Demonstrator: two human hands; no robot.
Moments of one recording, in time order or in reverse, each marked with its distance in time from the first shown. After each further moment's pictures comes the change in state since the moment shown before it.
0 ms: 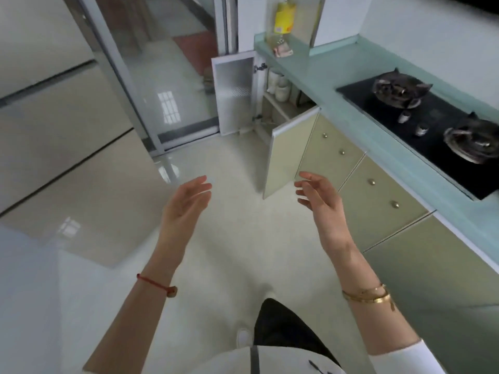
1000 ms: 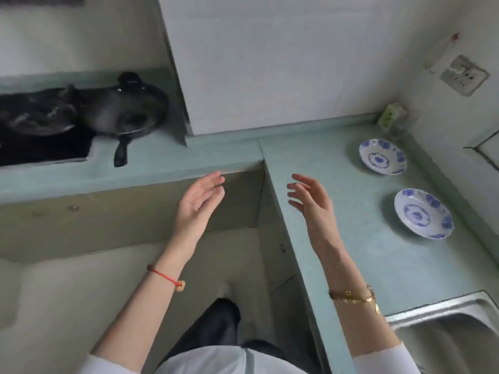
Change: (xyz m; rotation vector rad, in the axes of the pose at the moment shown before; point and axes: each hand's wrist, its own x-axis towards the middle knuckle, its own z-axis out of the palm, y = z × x) left_hand -0.391 -0.010 0.639 0.033 -1.313 -0.027; right_hand -0.406 0.057 -0.609 0.191 1.224 0.033
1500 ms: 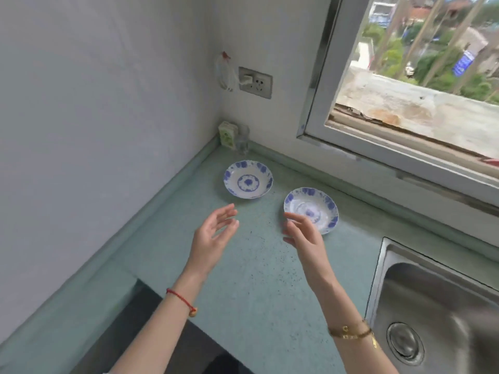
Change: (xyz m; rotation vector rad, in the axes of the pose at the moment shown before) left_hand 0.219 -0.036 0.318 0.162 -0.863 -0.043; right_hand 0.118 0.015 -0.188 0.131 0.758 0.089
